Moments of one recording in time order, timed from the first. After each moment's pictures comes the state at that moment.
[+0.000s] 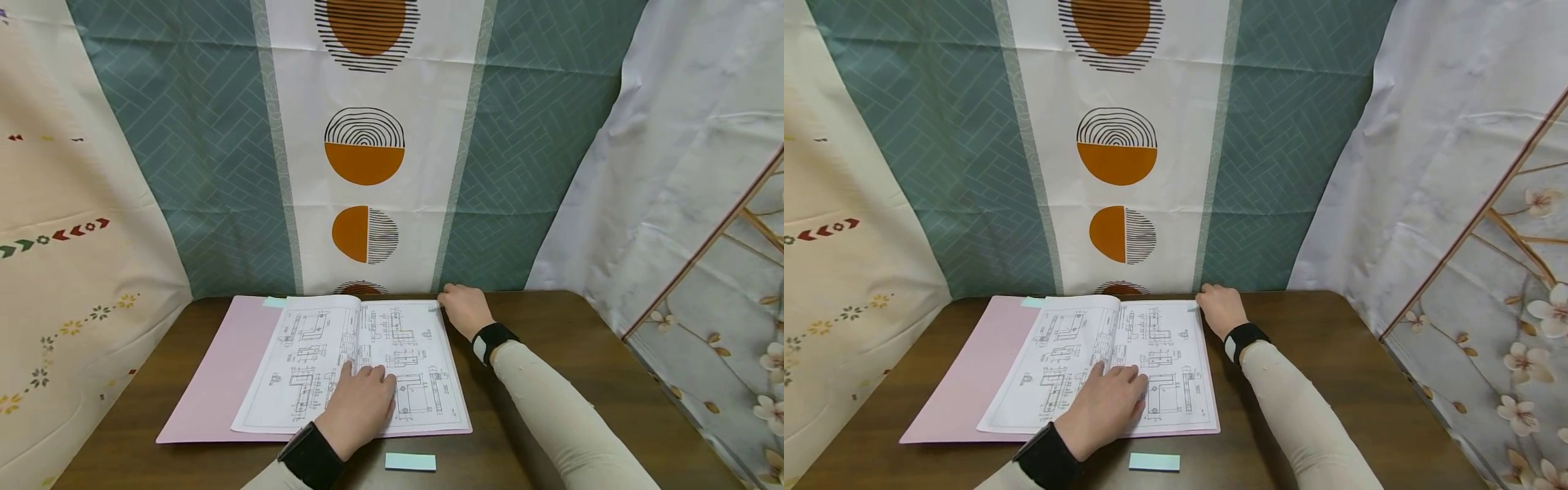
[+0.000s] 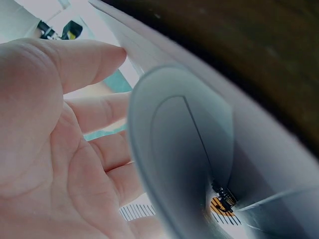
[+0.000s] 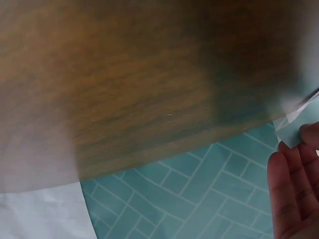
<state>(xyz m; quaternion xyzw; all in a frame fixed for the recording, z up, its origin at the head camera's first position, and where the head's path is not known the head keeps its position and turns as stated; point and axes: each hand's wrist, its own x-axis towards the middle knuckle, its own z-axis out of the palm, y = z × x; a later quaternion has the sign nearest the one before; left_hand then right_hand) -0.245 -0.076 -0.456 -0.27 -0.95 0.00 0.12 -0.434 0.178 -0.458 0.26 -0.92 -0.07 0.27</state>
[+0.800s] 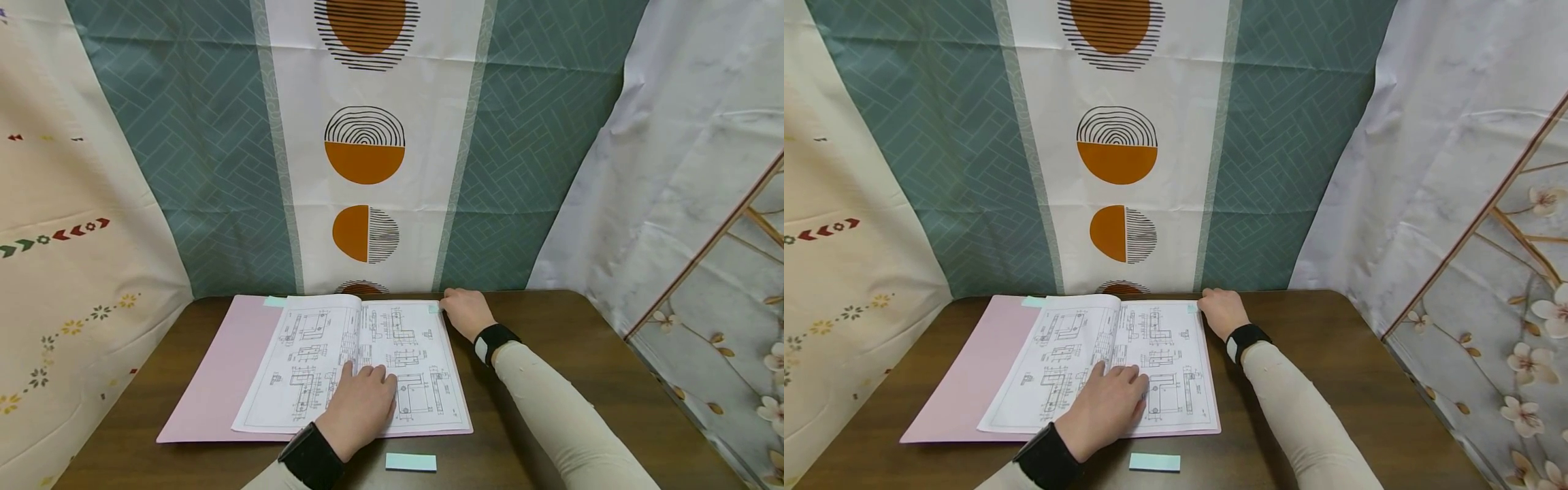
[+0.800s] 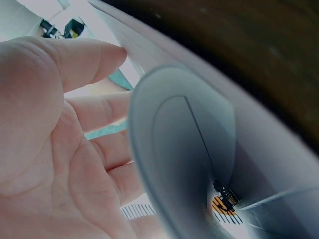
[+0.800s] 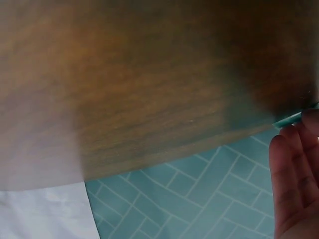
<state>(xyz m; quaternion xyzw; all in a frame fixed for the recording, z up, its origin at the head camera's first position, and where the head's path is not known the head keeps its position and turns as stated) -0.244 -0.075 -0.455 -0.28 -0.95 0.00 0.11 -0.437 0.182 -0.467 0.27 -0.93 -0.09 0.24</state>
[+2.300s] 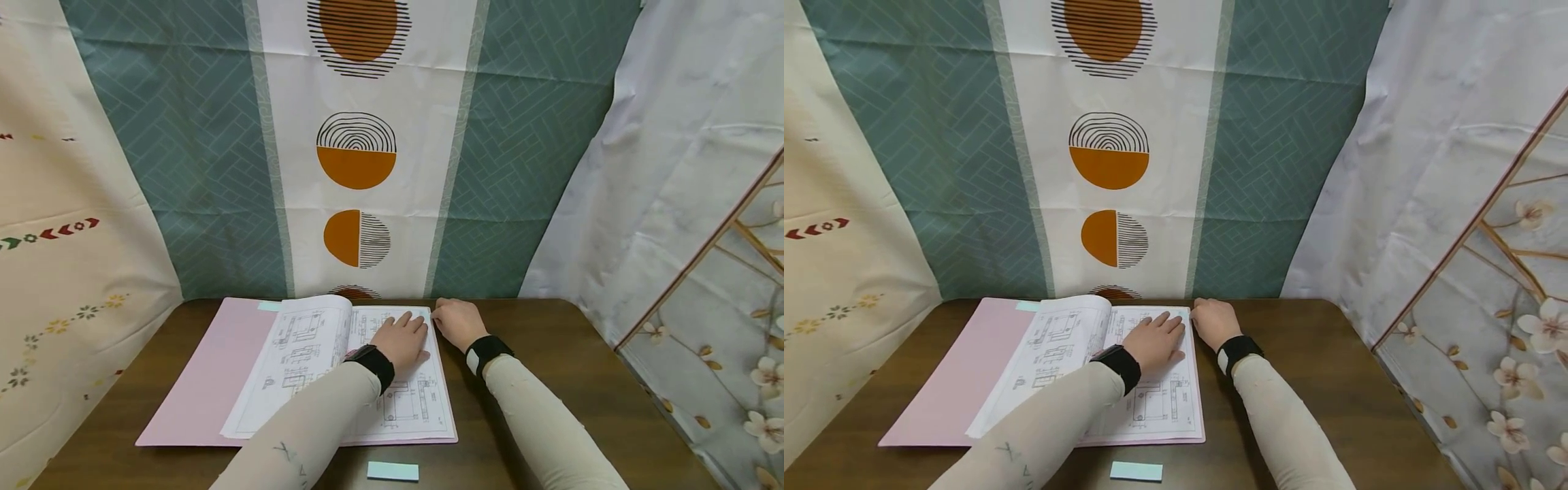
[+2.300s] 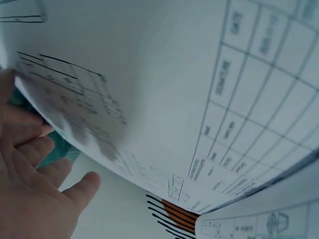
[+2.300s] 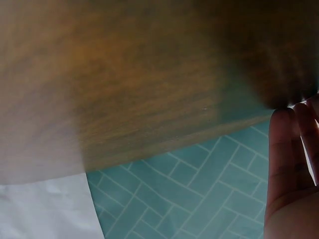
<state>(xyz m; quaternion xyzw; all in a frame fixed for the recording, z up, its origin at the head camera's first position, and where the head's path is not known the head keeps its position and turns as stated) -0.353 0.000 -0.442 -0.29 -0.95 0.10 0.07 -0.433 0.189 -0.472 0.28 -0.93 -0.03 0.22</state>
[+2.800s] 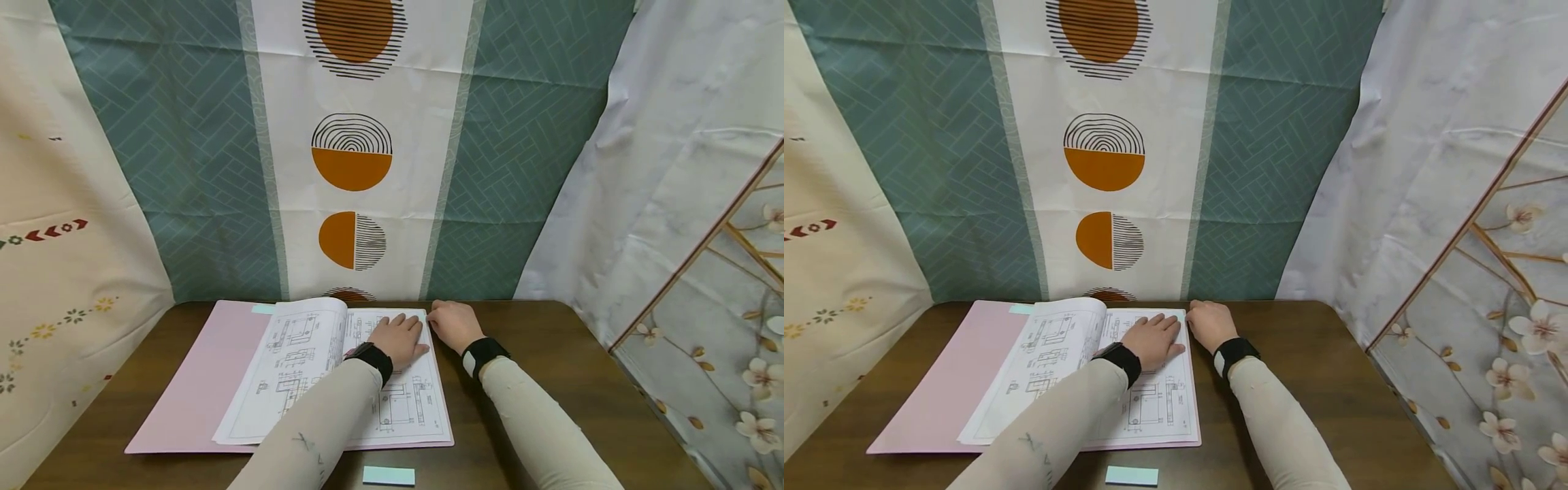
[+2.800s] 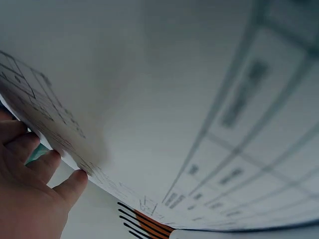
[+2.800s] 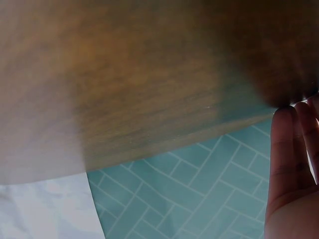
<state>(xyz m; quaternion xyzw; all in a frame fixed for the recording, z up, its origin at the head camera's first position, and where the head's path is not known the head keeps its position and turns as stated) -0.387 0.004 -0.467 -0.28 -0.96 0.04 0.05 -0.435 0.190 -0.474 0.28 -0.93 -0.03 0.23</state>
